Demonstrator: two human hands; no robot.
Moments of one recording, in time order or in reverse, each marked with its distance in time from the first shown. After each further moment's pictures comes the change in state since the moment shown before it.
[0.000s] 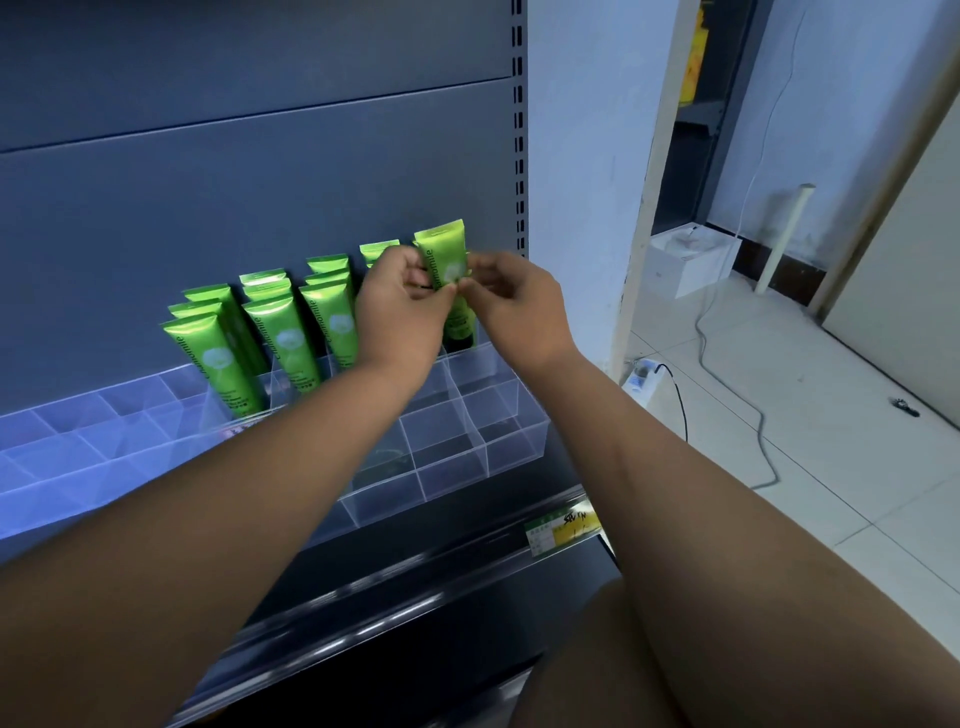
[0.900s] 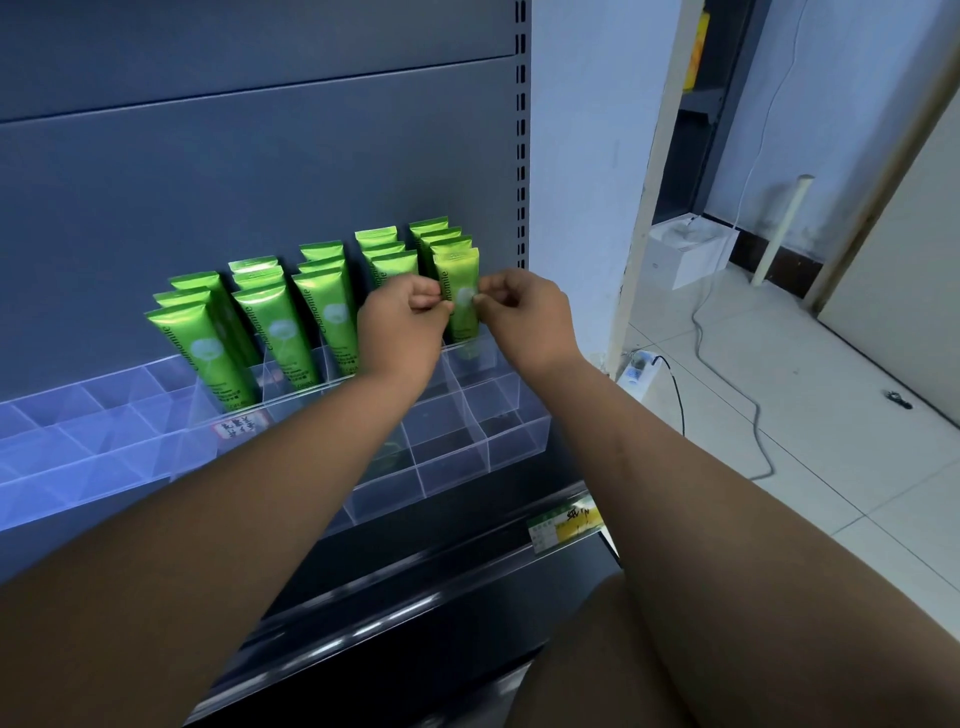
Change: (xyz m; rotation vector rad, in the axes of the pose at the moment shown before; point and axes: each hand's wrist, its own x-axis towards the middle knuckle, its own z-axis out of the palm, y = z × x) left_hand 0.001 -0.038 0.001 0.162 -0.042 -0.069; right_hand -0.002 0.026 -0.003 -0.174 0.005 0.091
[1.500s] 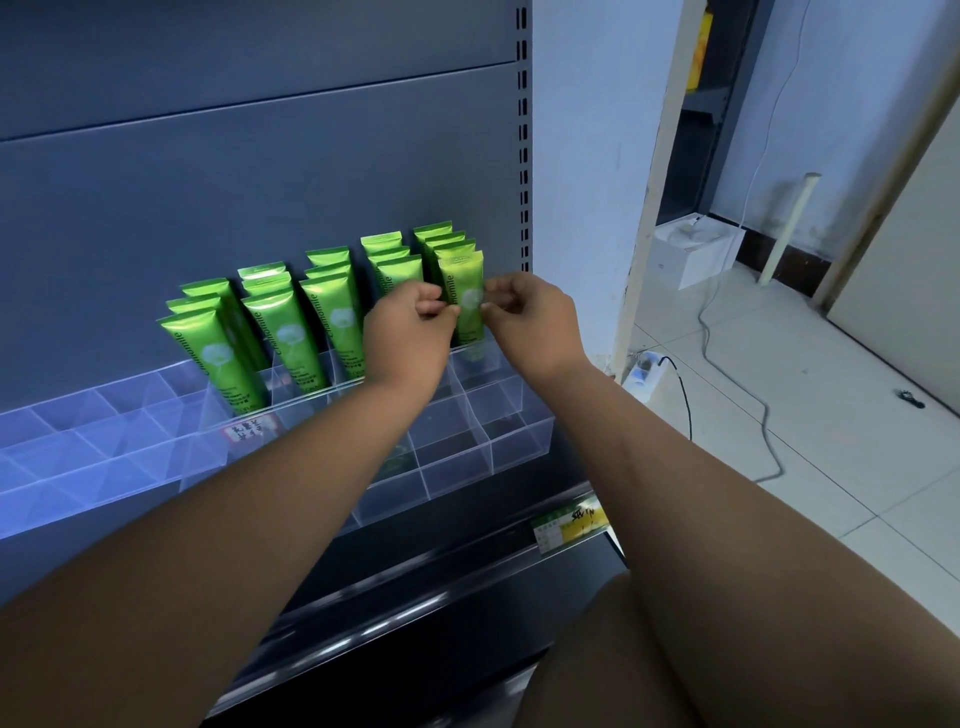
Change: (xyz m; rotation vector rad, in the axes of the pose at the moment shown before) left_hand -0.014 0.014 -0.004 0.112 0.020 0.022; right_hand -0.010 -0.008 -0.007 -0.077 -0.031 0.019
